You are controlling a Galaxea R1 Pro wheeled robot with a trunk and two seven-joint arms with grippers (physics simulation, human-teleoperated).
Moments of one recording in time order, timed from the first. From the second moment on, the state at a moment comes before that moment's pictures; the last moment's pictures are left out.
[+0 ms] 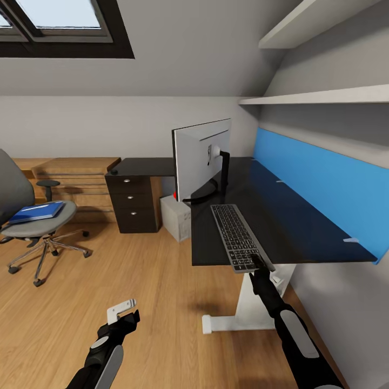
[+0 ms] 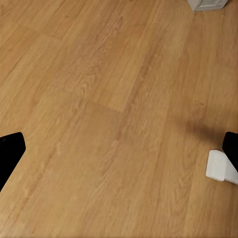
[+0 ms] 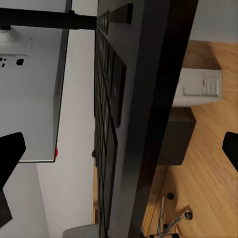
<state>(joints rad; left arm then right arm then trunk) -0.21 -0.02 -0.09 -1.19 0.40 0.32 0.43 -0.41 0.02 -0.08 -0.98 -1.39 0.17 0.24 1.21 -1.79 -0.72</state>
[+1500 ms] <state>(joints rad) -0.21 -0.02 -0.09 -1.19 0.40 0.32 0.44 -0.25 0.05 -0.08 -1.28 -1.35 0.16 0.23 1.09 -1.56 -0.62</state>
